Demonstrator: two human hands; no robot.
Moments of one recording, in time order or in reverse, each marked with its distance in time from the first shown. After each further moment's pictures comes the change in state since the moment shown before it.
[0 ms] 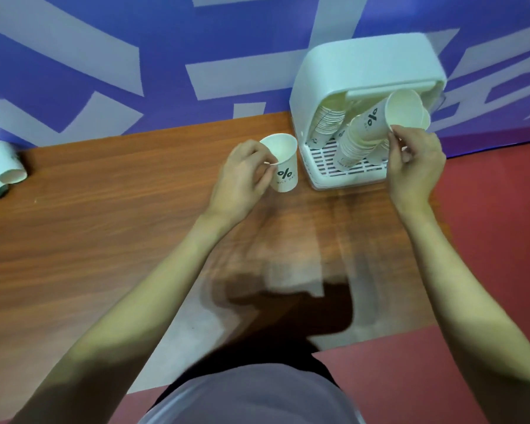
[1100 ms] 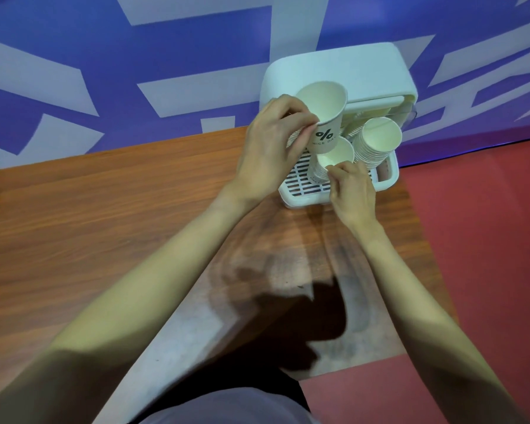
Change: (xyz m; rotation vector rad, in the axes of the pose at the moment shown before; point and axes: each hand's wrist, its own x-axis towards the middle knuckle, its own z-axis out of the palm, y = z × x) left_hand 0.113 0.071 0.058 -0.114 0.196 0.208; right_hand -0.002 0.048 0.052 -0.206 -0.508 -0.057
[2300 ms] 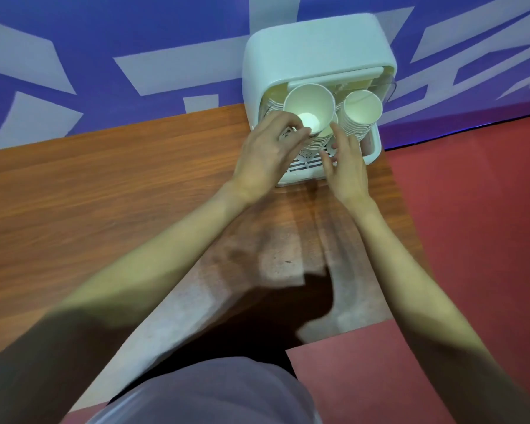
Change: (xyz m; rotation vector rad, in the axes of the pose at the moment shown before) left_hand -0.042 0.003 0.032 0.167 0.021 0.224; right_hand -0.014 0.012 -0.015 0.300 0.000 0.141
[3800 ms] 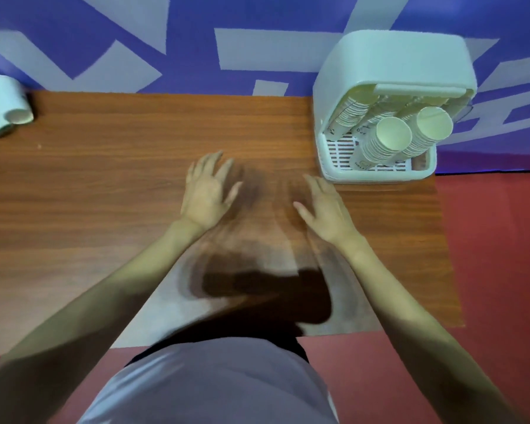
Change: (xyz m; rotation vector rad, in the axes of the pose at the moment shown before) left_hand -0.184 -0.080 -0.119 0.305 -0.445 -0.610; right_hand -0.084 -0.092 0.062 -0.258 -0.495 -0.257
